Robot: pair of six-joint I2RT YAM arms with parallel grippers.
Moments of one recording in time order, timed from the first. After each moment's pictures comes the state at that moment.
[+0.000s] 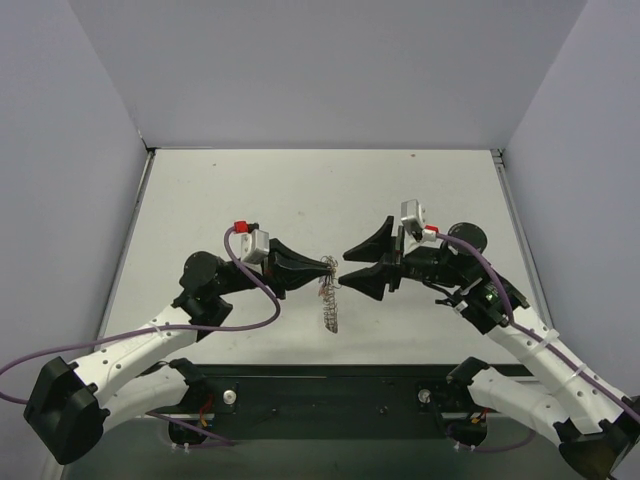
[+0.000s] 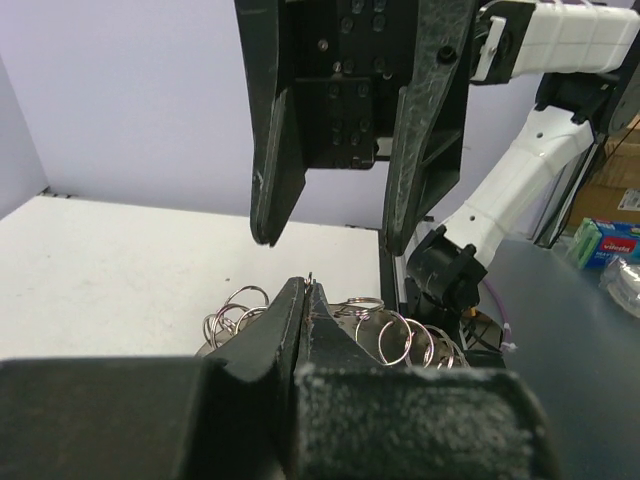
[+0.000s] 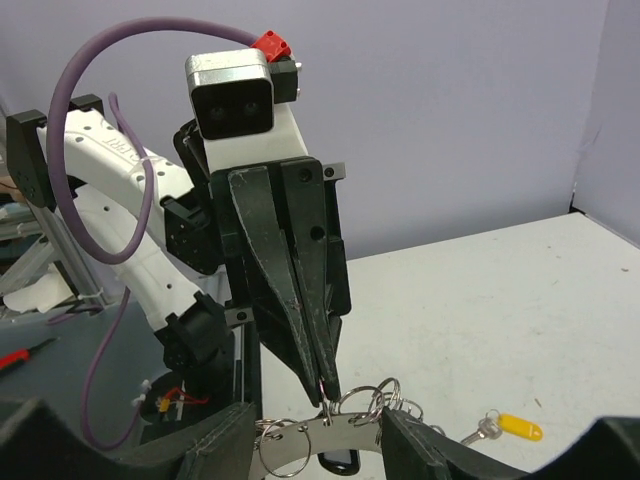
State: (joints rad) left arm -0.72 0.99 0.59 0.78 0.72 -0.34; right arm 0.64 0.85 0.85 -0.01 -0.73 0.12
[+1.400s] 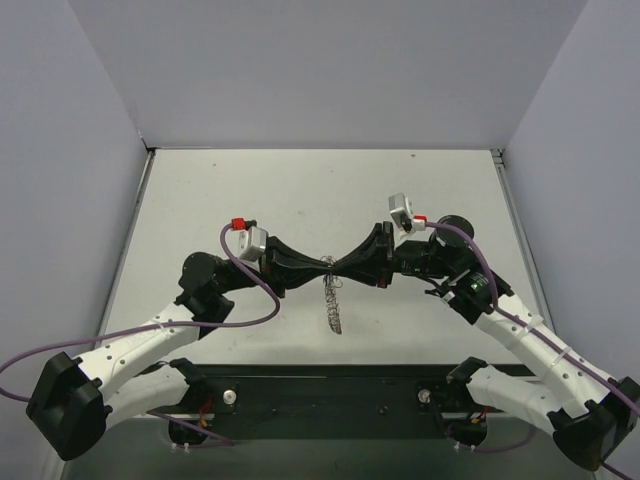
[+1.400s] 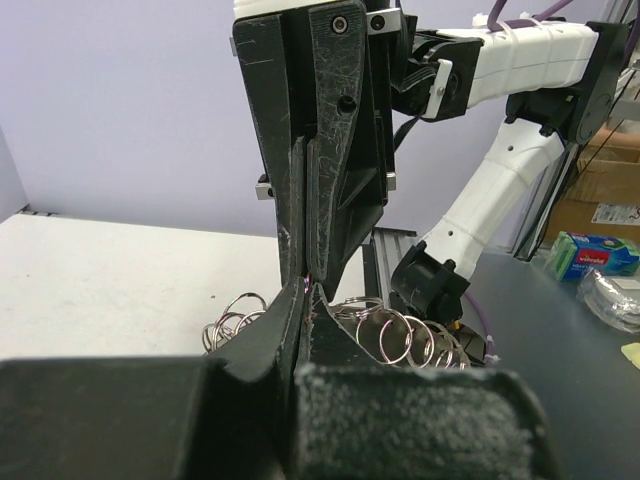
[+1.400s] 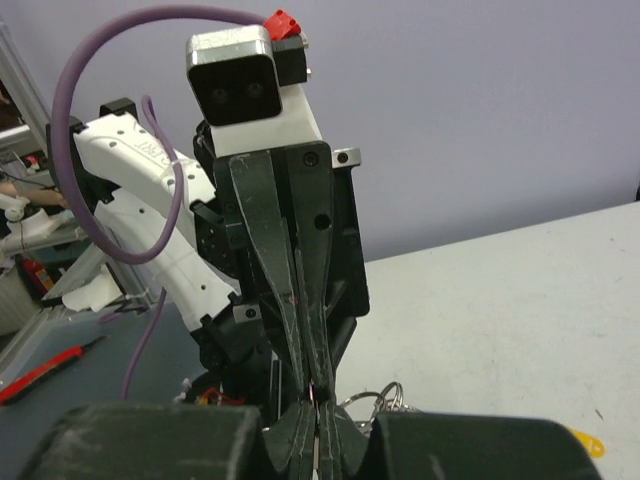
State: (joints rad) left arm -0.72 1.02 0.59 0.89 0.75 -0.42; right arm 0.64 0.95 0.84 0.11 -0.83 0.21
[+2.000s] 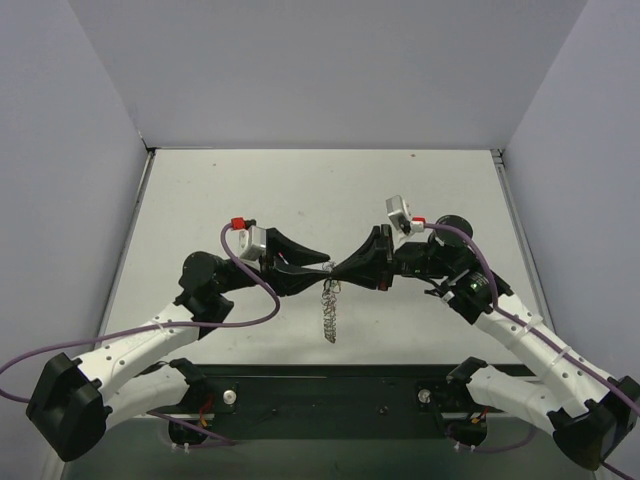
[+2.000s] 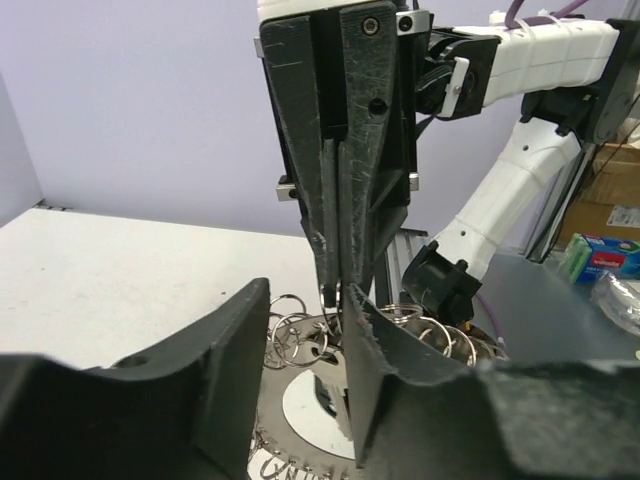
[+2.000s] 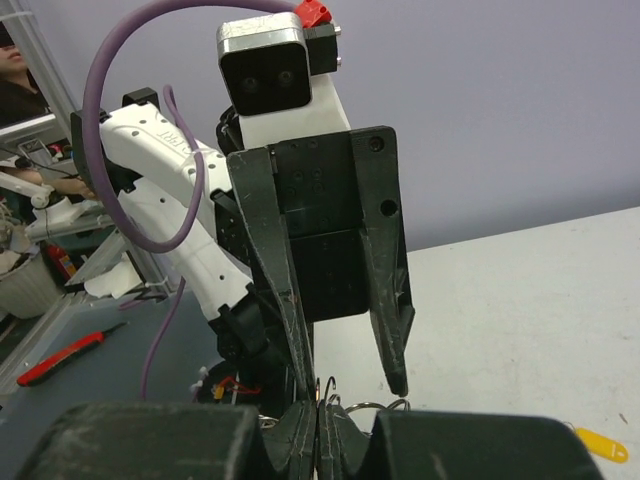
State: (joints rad) left arm -0.71 1.01 0.59 0.88 0.73 -0.41; right arm 0.64 0.95 0.85 0.10 -0.87 0.20
